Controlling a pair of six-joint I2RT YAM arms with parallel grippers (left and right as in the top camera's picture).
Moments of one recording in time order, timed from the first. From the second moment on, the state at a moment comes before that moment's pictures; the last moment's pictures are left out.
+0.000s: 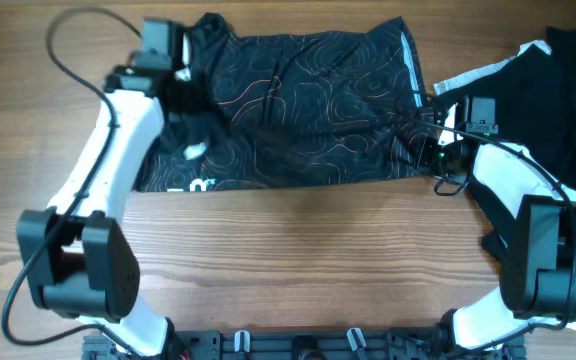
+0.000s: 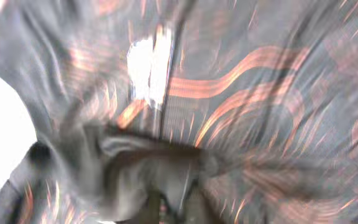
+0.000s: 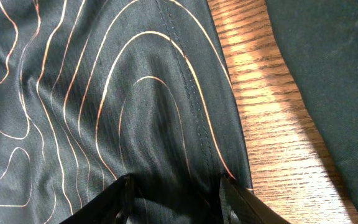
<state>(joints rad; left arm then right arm) -0.13 1.80 1.50 -0.75 0.01 -0.31 -0.09 1.77 0.95 -0.46 -0.13 0.21</state>
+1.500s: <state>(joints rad) 0.30 1.87 1.10 -0.91 -0.13 -0.48 -0.09 1.76 0.93 -0.95 -0.20 0.26</state>
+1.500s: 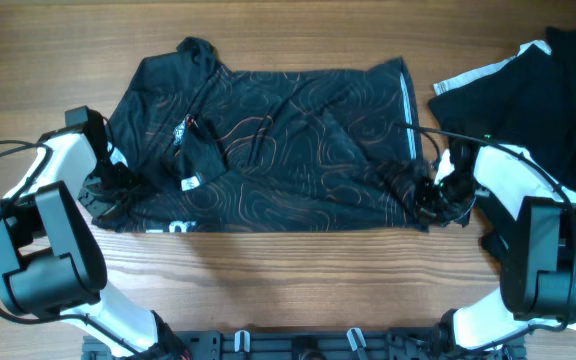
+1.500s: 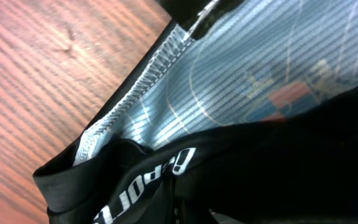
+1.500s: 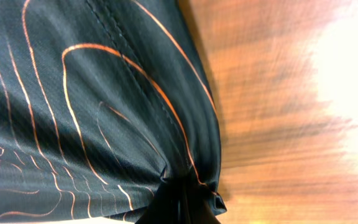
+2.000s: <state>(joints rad) 0.23 1.61 1.10 -0.59 0.06 -0.36 -0.07 1.50 0.92 -0.61 -0.19 0.29</state>
